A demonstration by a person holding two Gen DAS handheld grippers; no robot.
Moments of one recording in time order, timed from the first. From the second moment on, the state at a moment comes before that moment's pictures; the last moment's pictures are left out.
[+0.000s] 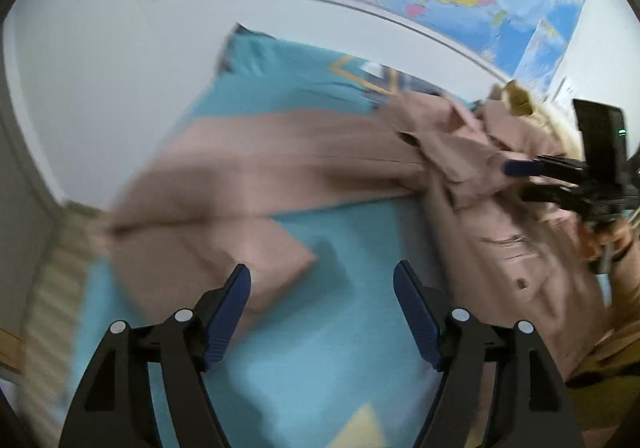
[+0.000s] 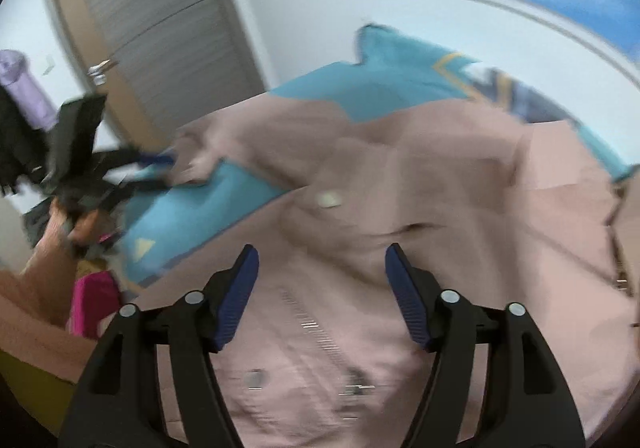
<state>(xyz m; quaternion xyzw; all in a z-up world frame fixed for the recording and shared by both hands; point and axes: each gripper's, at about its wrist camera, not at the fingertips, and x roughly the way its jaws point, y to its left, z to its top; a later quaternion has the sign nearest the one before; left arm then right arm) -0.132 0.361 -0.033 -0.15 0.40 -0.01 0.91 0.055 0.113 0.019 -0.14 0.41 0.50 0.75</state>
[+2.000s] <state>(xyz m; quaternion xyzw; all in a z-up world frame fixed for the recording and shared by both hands) -0.052 0.360 0.080 -0.10 0.21 0.06 0.97 0.079 0.146 -0.017 -0.04 0.45 0.54 0.71</state>
